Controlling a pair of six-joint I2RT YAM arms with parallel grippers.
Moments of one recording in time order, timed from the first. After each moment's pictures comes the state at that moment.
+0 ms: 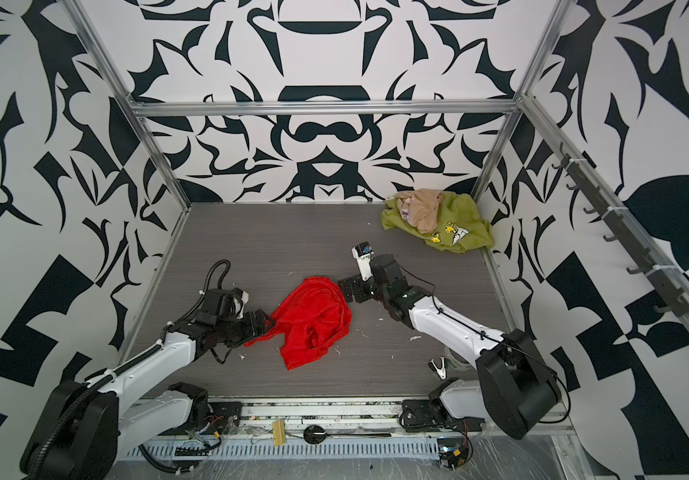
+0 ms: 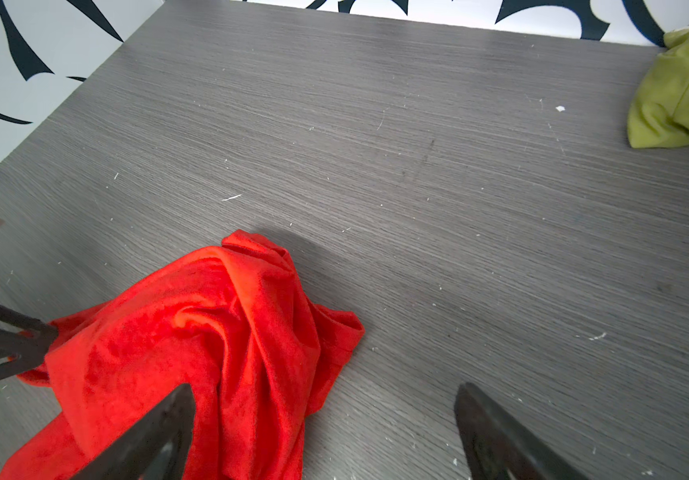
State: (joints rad) left arm -0.34 1.09 0.38 -0.28 0.39 -0.65; right arm 0.55 1.32 0.74 -0.04 -0.11 0.18
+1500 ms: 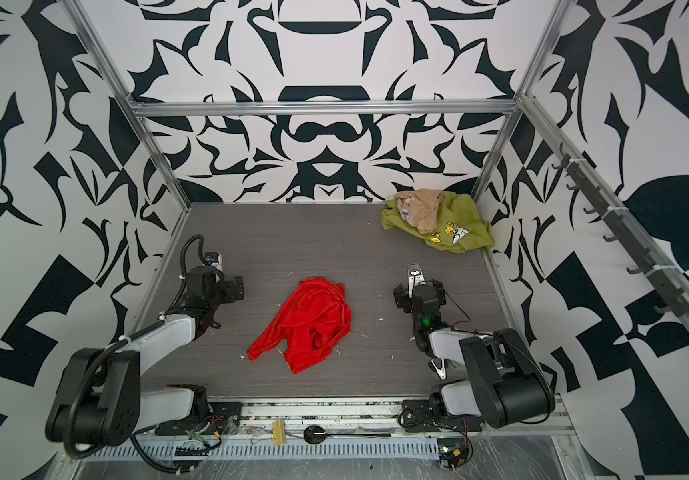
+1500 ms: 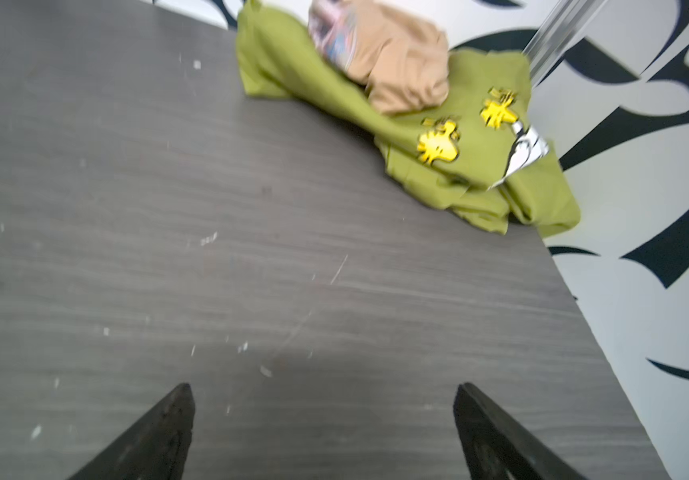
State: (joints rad) left arm -0.11 1.33 0.48 0.23 -0.14 -0.05; right arm 0.21 1.38 0.26 0.70 0.29 -0.13
